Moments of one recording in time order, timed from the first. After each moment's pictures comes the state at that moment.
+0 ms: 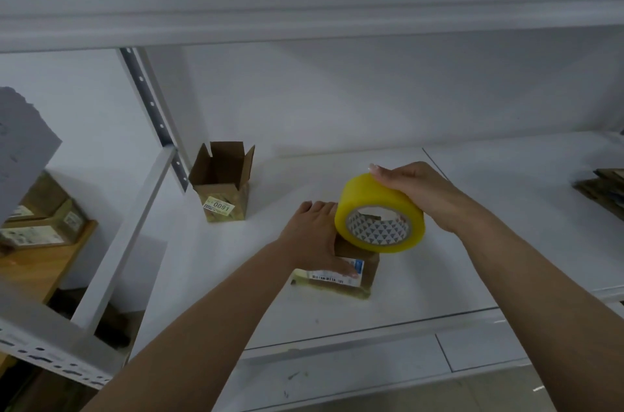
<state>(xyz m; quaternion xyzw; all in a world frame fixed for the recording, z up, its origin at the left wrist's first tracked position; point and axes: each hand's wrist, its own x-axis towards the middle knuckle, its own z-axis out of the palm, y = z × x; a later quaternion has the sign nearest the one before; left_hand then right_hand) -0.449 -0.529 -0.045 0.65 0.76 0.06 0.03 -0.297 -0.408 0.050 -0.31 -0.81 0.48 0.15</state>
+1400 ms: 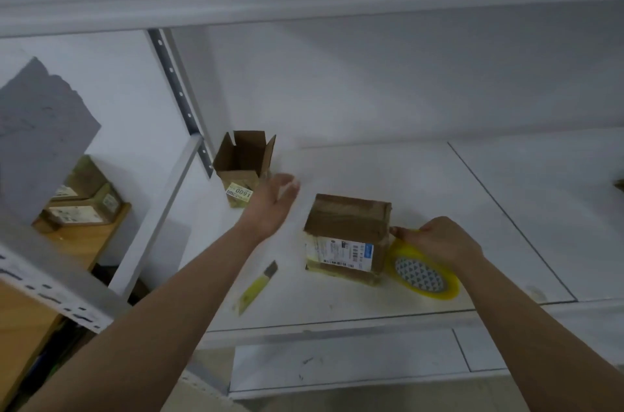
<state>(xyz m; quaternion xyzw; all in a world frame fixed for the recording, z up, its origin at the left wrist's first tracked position) -0.491 -0.584 -0.028 0.36 0.83 0.40 0.14 -0.277 -0.391 -0.057 -0.51 -0.82 0.28 0.00</state>
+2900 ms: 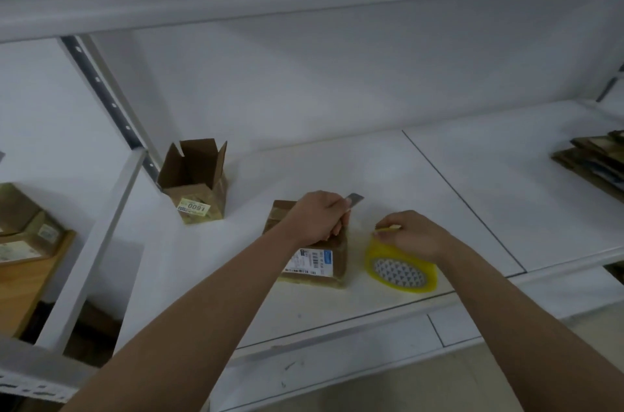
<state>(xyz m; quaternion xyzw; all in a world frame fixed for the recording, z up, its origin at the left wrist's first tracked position) -0.414 -0.494 -0.018 0.48 0.75 0.34 0.30 -0.254 -0.372 -0.054 -0.41 -0.84 0.35 -0.03</state>
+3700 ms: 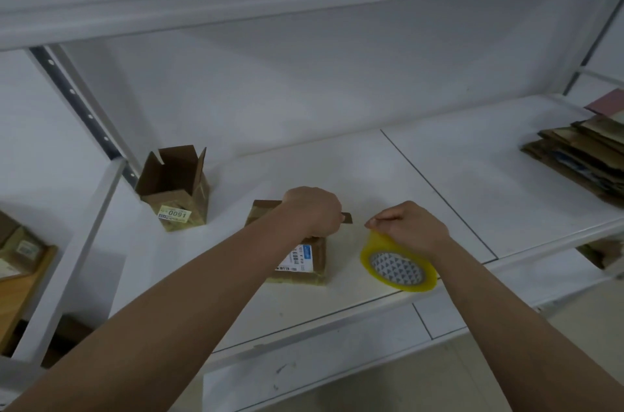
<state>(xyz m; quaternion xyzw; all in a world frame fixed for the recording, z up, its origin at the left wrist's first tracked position) -0.380 -0.463 0.012 0.57 0.80 -0.15 0.12 -0.224 -0.375 -0.042 -0.45 -0.82 0.36 0.07</state>
